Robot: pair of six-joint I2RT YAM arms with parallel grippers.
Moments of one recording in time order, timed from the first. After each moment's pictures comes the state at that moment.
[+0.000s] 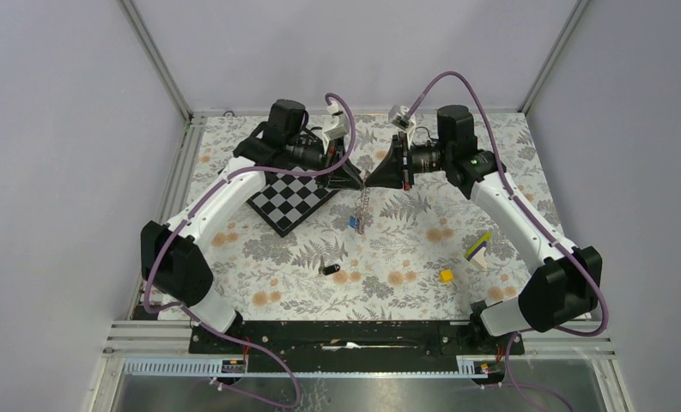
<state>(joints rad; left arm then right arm) -0.48 1.60 1.49 -0.46 1.17 0.27 0.38 1.44 1.30 -0.31 -1.17 -0.03</state>
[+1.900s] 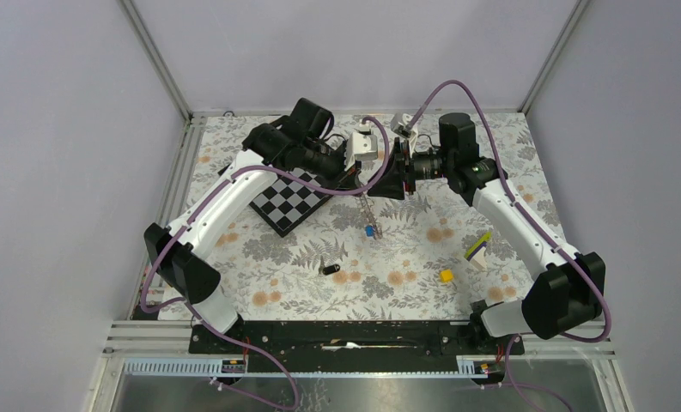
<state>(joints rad) -0.64 1.65 1.79 -0.99 0.75 0.61 0.37 1.40 1.22 -0.29 -1.15 -0.10</state>
